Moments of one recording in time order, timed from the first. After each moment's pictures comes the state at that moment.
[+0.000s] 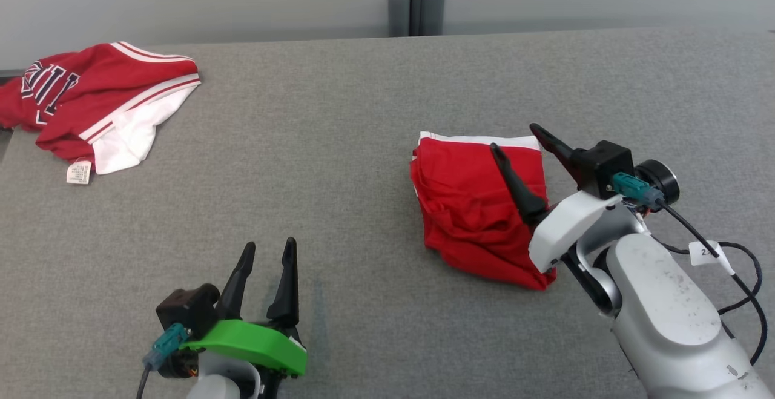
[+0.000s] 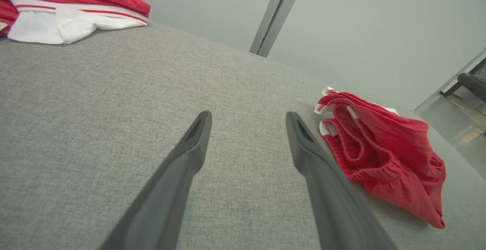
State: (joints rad) left arm -0.14 0.07 -0.28 0.36 -0.54 -0.11 -0.26; right arm -0.50 -0.15 0.32 0.38 0.24 0.13 -0.09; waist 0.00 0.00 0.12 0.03
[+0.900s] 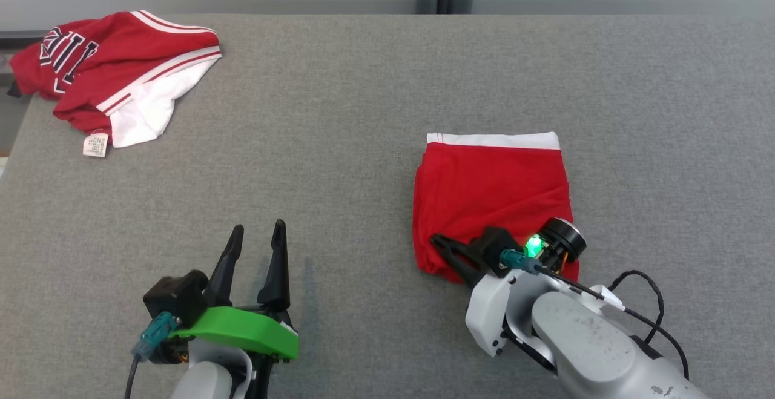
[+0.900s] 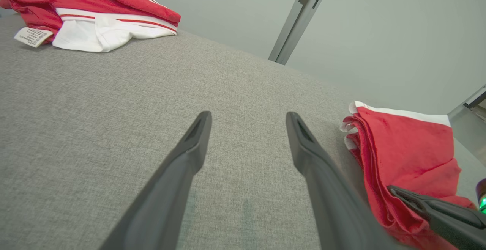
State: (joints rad) left arm -0.17 0.06 -0.23 0.34 -0.51 -0.12 -0.26; right arm -0.55 -0.11 0.69 0.66 0.20 0.13 -0.17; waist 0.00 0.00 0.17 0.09
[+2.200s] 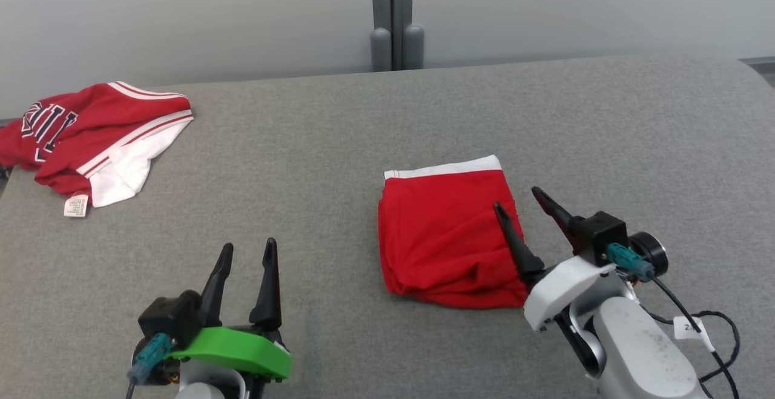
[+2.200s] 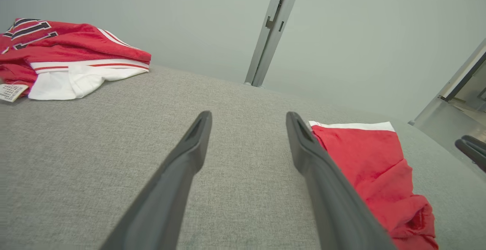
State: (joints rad) left arm -0.11 0.05 -0.19 0.31 -0.43 -0.13 -0.26; right arm -0.37 -0.06 0.24 0.52 0.15 0.13 -0.26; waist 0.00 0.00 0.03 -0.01
